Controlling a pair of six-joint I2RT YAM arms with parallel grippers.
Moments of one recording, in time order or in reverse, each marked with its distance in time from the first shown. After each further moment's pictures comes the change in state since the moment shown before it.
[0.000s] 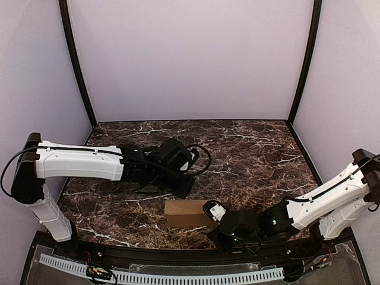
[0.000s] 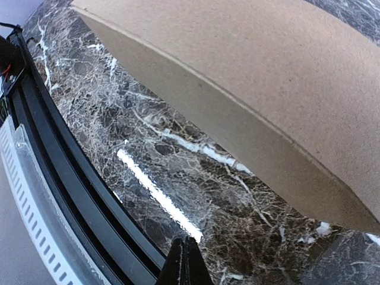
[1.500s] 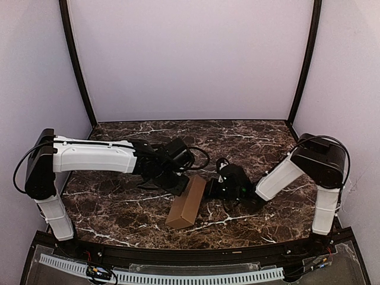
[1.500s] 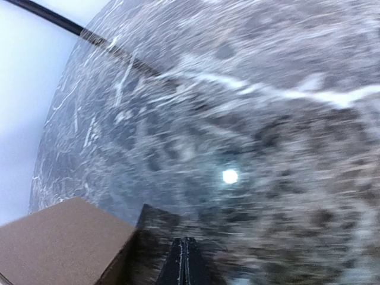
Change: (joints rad) left arm 0.079 0.133 0.087 -0.173 -0.033 0.010; right arm -0.556 0.505 0.116 0.686 -0.187 0.239
